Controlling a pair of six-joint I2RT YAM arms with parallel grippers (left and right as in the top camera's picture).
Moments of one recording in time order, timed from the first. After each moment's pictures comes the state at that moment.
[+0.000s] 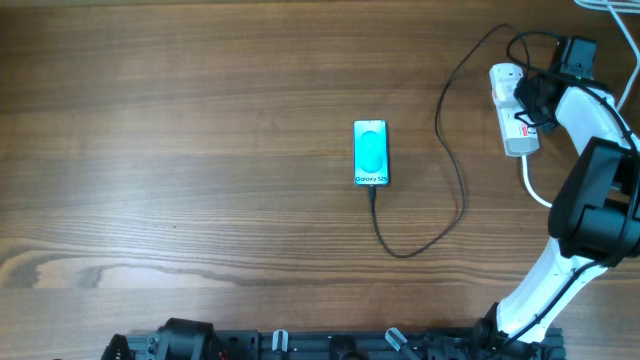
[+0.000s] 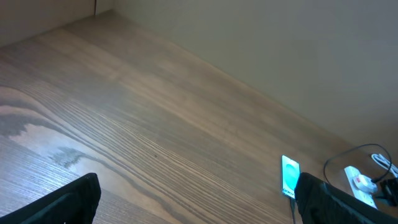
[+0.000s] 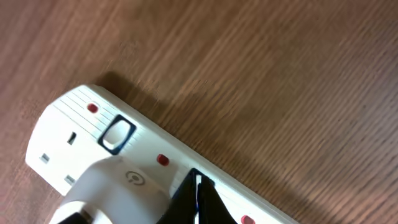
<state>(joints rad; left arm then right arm) -0.16 0.17 1.43 -1.60 -0.30 -0.55 -0.28 2.09 1.46 -0.45 0.09 0.69</state>
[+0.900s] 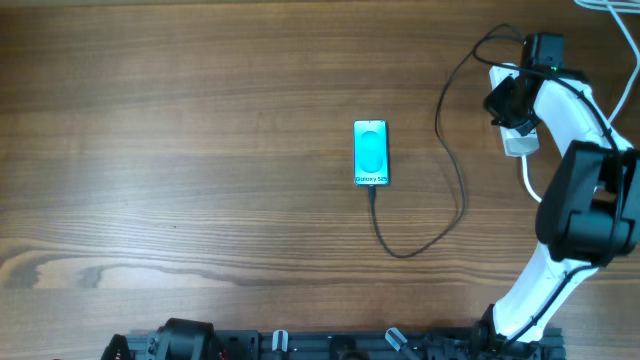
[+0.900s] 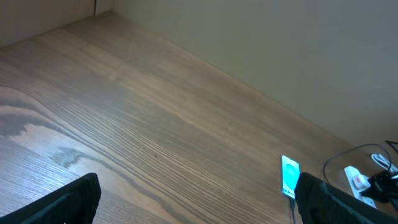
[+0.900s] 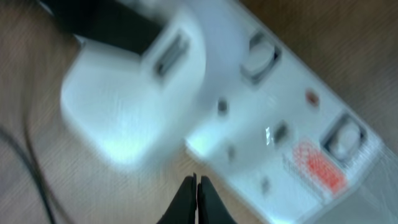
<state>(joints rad) -0.16 0.17 1.43 -1.60 -0.30 -0.55 -0.17 2.04 1.48 -0.70 0.04 0.60</state>
